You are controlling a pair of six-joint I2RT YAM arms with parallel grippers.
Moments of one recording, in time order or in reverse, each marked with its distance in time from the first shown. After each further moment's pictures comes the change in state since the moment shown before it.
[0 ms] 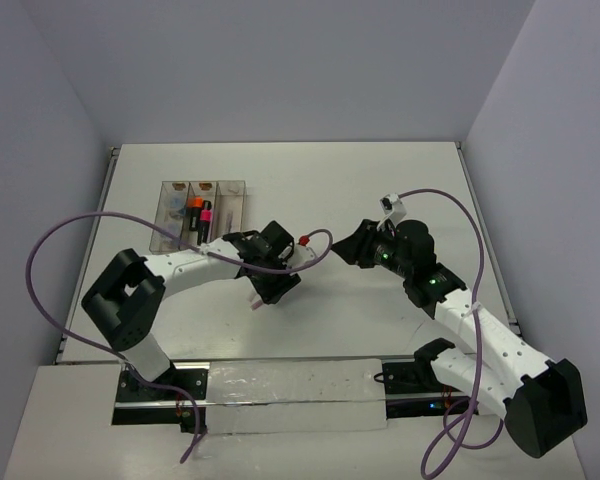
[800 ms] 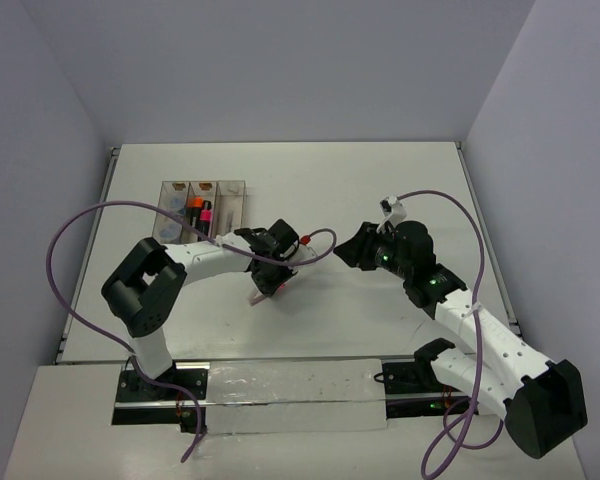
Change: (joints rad) left arm 0.016 0.144 0.064 -0.023 -0.046 -0.008; right arm 0.000 -0.005 -0.001 -0.049 0.025 -0.033
